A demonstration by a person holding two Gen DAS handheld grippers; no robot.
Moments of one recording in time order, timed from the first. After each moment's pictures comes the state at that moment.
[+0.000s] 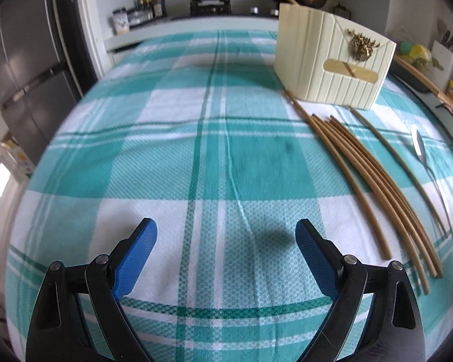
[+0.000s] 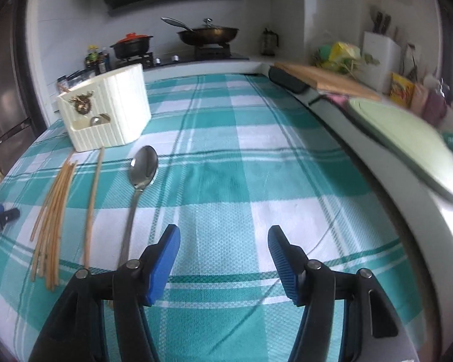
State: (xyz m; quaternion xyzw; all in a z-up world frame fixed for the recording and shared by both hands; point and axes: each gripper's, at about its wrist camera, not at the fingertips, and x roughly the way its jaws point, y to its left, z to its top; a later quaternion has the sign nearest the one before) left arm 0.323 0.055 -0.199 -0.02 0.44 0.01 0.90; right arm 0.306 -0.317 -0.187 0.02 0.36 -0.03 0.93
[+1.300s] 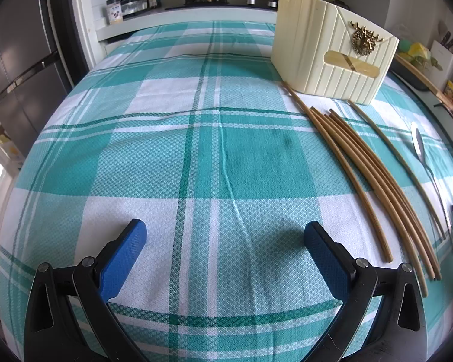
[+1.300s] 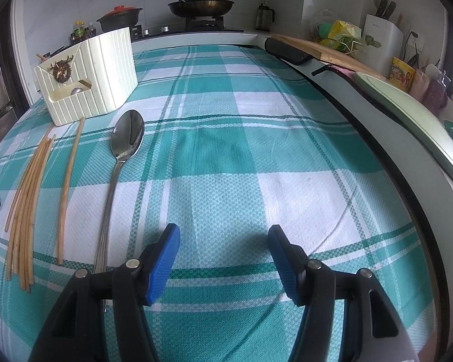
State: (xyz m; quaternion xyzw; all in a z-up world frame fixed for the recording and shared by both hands) left arm 0.331 0.051 -0.205 -0.02 0.45 0.01 0.89; right arm 0.323 -0.304 -0.213 0.00 0.42 -0.05 0.91
